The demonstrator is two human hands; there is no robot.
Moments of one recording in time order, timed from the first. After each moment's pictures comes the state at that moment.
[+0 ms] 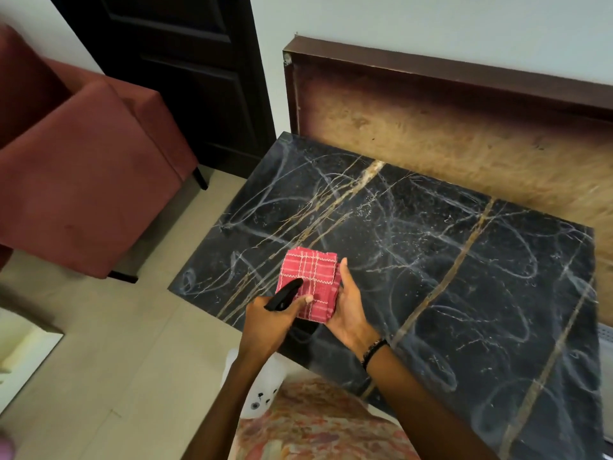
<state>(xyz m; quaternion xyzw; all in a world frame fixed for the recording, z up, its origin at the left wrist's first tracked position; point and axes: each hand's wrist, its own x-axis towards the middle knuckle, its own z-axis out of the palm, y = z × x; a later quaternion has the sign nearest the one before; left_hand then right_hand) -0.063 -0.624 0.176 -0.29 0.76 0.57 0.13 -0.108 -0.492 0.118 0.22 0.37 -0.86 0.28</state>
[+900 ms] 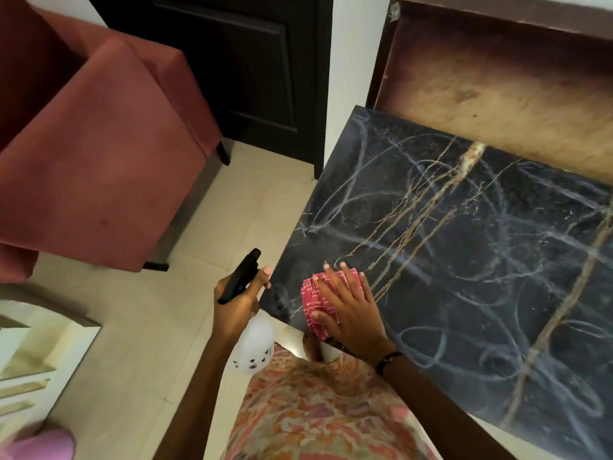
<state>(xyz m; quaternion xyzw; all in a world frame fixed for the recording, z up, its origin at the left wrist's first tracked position) -0.145 -0.910 0.142 -0.25 0.76 0.59 0.05 -0.141 -0.695 0.025 -0.22 0.96 -0.10 0.13</state>
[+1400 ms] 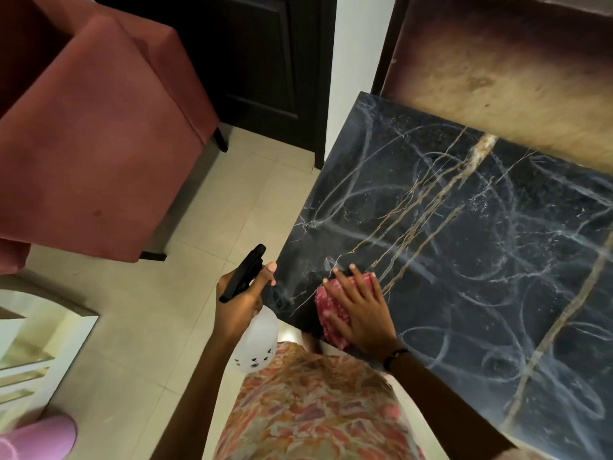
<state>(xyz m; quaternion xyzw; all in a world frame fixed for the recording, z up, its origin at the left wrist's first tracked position) -0.155 -0.904 0.142 -0.27 0.74 0.61 0.07 -0.144 -0.674 0.004 -0.22 0.96 -0.07 0.14</state>
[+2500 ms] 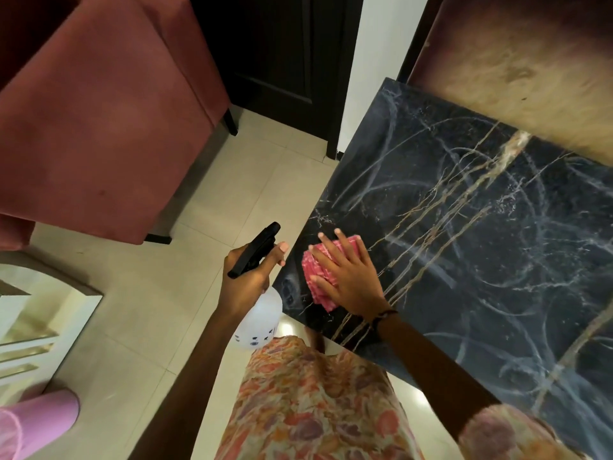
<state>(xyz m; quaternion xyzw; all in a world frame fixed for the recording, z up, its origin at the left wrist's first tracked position) -0.183 -0.923 0.134 -0.23 0.76 0.61 0.07 -0.213 -0.722 -0.009 -0.30 0.95 -0.05 0.09</state>
